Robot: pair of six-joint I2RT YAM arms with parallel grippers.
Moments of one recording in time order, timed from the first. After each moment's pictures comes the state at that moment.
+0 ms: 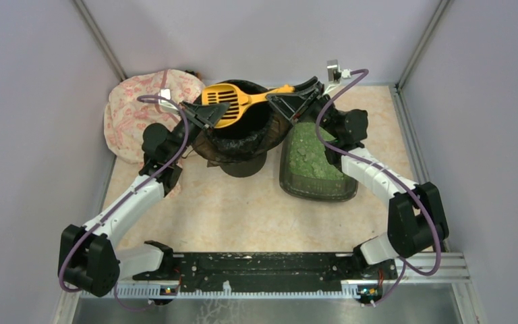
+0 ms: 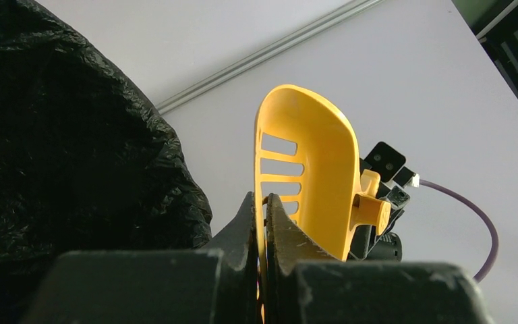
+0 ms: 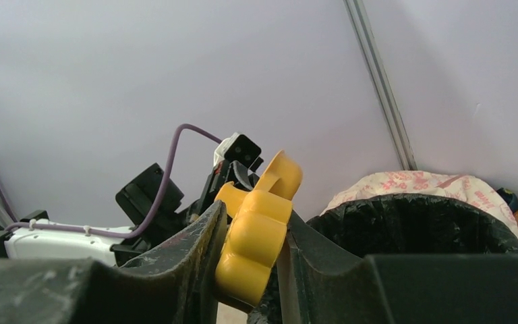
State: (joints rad) left arm -0.38 1.18 0.80 0.68 0.25 -1.24; right arm 0.41 1.44 1.00 1.14 -0.62 0.91
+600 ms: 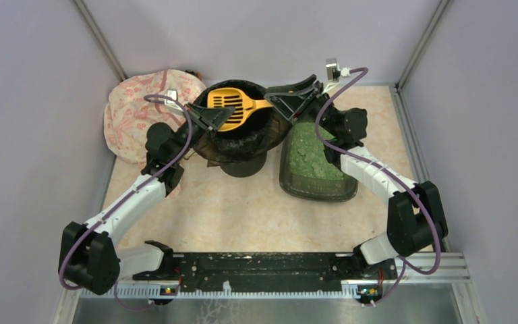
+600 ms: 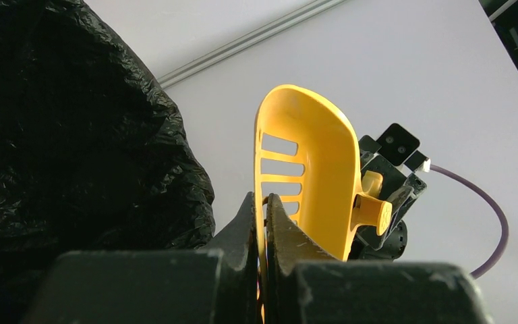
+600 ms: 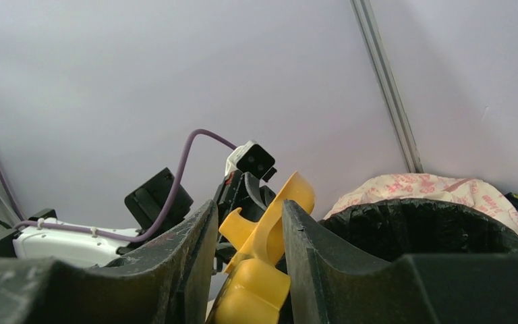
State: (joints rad) left arm -0.40 1.20 0.80 0.65 0.28 -1.25; right arm 0.42 1.46 1.02 1.14 -0.63 0.92
